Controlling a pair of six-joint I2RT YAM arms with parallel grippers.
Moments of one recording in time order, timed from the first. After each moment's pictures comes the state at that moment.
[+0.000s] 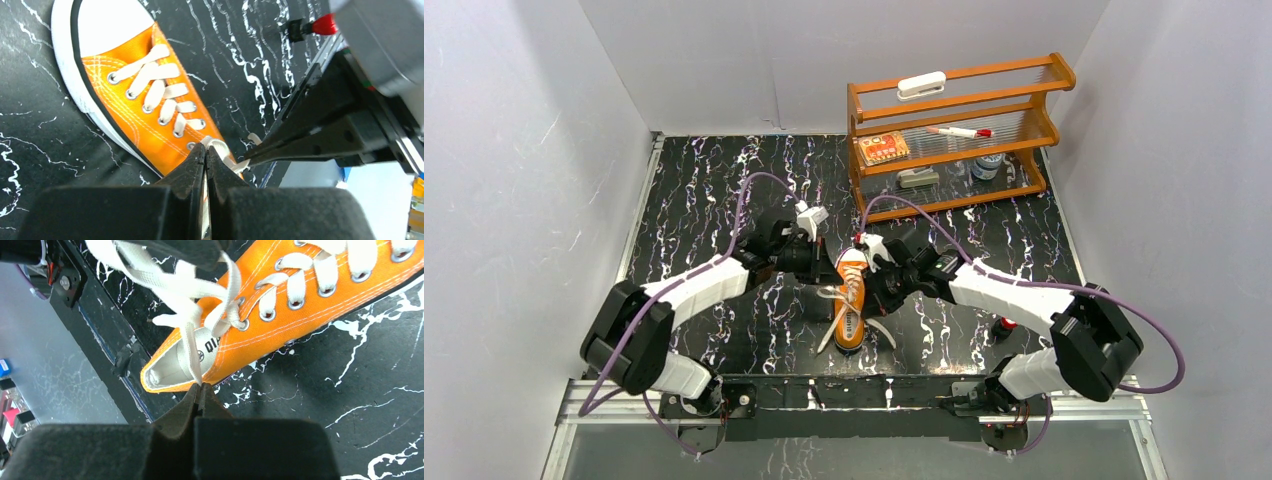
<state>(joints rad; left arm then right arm) -0.56 1.47 0.78 -0.07 0.63 -0.47 0.82 1.37 0.81 -0.36 -0.49 0.27</state>
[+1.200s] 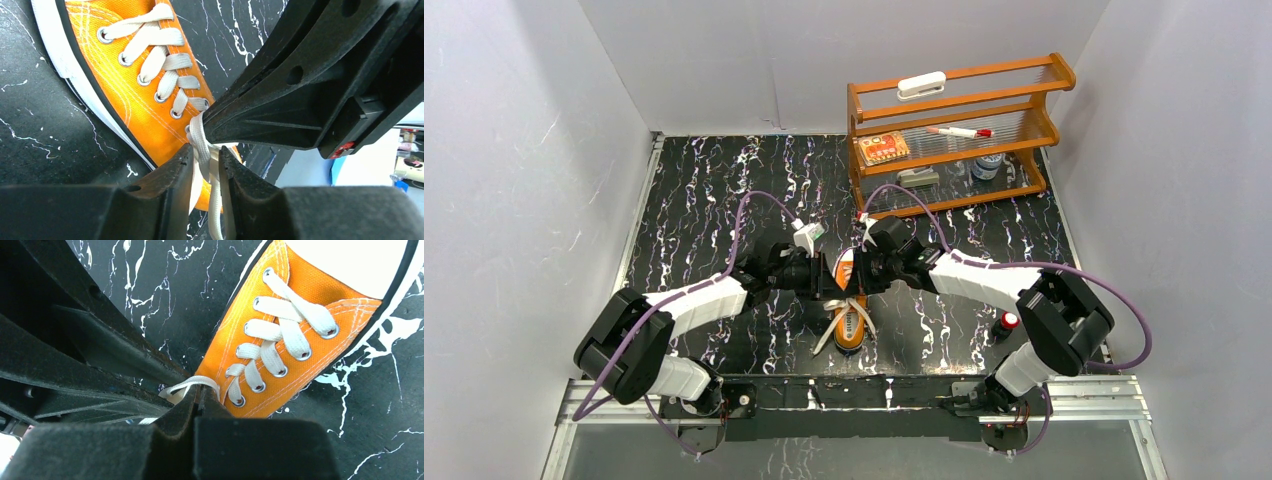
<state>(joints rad) -0.61 1.38 0.58 0.15 0.59 -0.63 0.82 1.53 0.88 -0.16 -0.32 0.61</state>
